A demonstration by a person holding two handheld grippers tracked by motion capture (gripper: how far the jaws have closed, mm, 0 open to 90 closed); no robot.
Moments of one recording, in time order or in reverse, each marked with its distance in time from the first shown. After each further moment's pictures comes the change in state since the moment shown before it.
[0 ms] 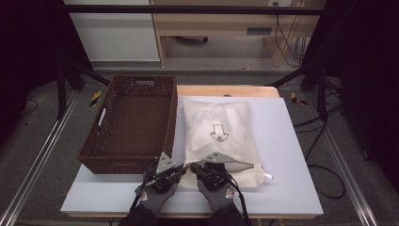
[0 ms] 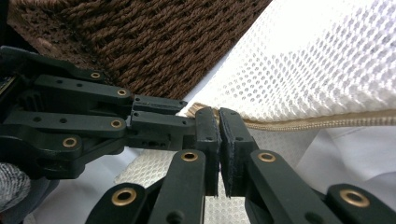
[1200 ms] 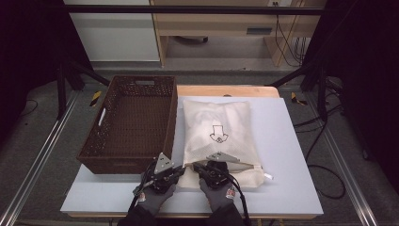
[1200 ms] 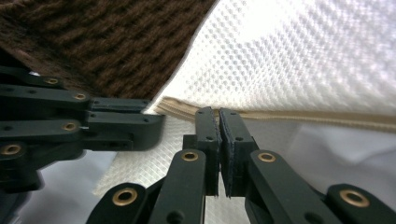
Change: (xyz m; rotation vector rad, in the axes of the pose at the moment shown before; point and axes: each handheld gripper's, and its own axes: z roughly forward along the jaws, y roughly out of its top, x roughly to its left) left arm -0.001 0.002 -0.009 0.008 0.008 0.015; right arm -0.012 -0.006 0.003 0.015 -0.042 0.082
